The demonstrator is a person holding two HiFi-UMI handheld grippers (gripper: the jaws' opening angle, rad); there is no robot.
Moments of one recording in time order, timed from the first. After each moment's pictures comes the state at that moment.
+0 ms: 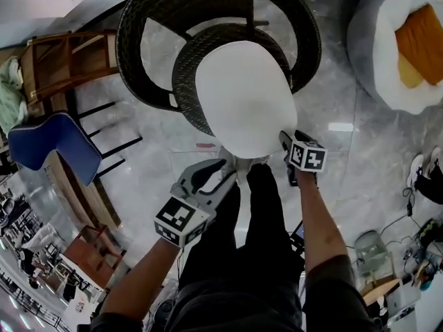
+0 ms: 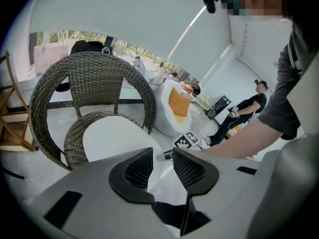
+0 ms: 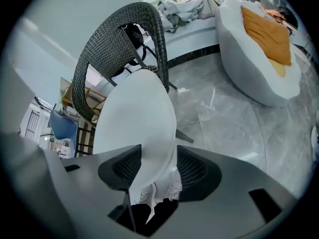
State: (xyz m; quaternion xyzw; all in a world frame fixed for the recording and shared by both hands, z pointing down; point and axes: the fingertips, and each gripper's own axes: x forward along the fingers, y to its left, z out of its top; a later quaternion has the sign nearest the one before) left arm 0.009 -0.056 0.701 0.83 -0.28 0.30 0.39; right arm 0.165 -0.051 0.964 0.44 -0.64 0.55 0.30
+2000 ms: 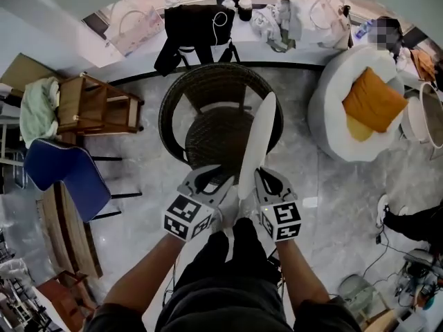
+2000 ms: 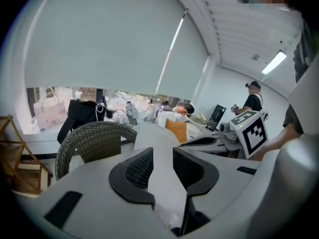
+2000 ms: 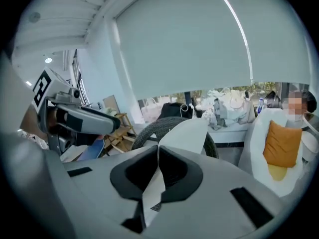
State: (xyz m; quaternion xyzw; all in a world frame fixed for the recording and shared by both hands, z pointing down) left arm 0.006 -0.117 0.504 0.89 -0.32 0.22 0.24; right arm 0.080 -0.119 0.541 0.47 -0.83 0.23 0.19
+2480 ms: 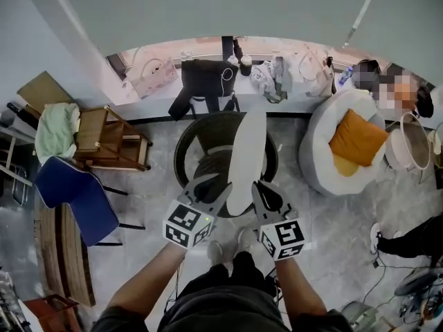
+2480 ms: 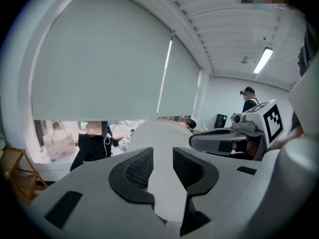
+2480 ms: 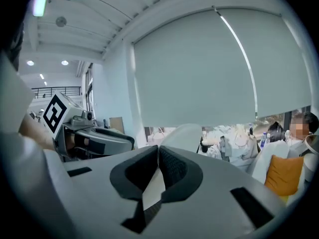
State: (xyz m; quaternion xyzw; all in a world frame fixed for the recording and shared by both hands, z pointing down) left arm -0.033 -0.124 0.362 0.91 -0.36 0.15 0.14; right arm 0.037 -0.113 0.353 0.49 -0.86 0.11 0.09
